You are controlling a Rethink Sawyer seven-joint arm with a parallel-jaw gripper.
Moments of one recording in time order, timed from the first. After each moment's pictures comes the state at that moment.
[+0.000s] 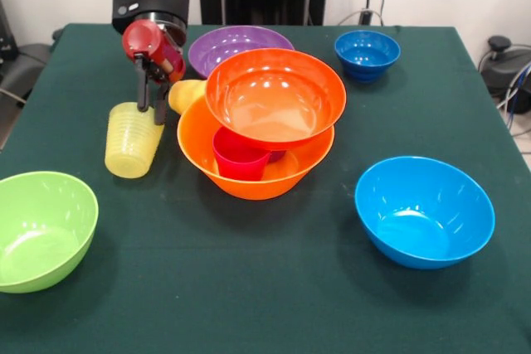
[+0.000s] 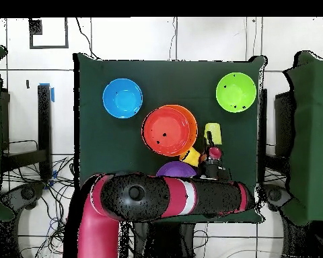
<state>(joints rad) -0.05 0.27 -0.93 1.54 -0.24 -1.44 1.33</state>
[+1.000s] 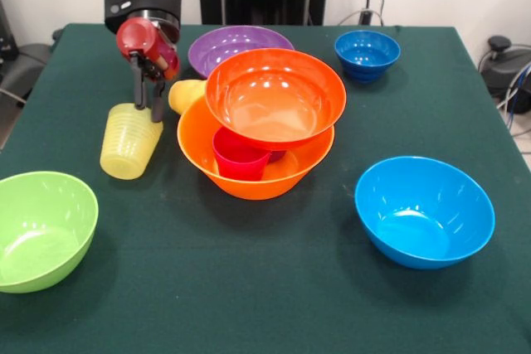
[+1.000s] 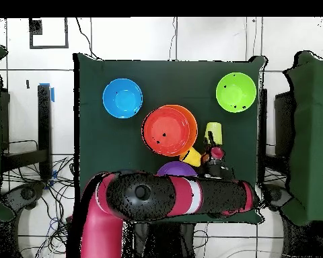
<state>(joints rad) -0.09 0.27 -0.95 1.53 -0.29 -1.49 1.33</state>
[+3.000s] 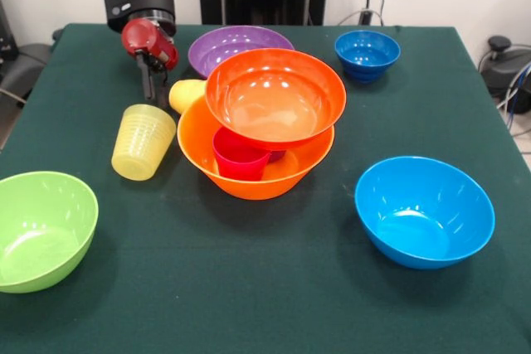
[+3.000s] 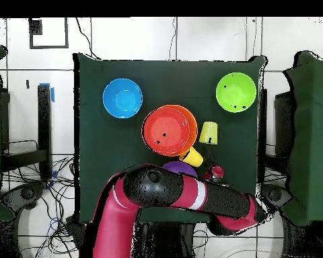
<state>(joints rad) -0.14 0.47 -1.02 1.54 -0.27 -1.69 1.33</state>
